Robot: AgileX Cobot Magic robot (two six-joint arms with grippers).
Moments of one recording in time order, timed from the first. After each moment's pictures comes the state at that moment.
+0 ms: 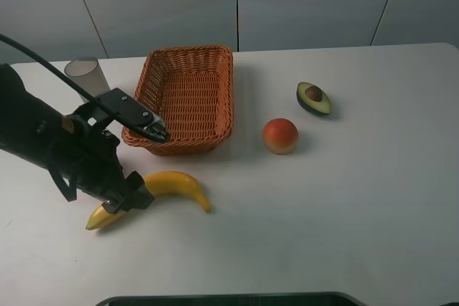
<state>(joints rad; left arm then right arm) -0.57 1.51 -0.59 -0.24 0.43 0.35 -0.07 0.00 -0.51 0.17 1.11 -0.13</state>
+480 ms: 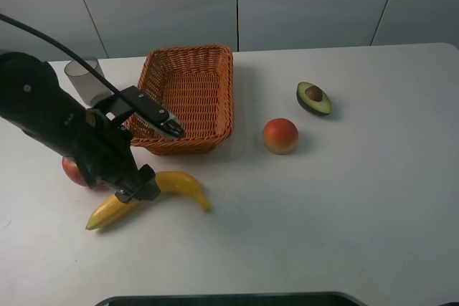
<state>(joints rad) -0.57 1.63 -0.68 -0.18 0.44 0.32 -0.07 0.00 -0.51 0.17 1.11 -0.13</state>
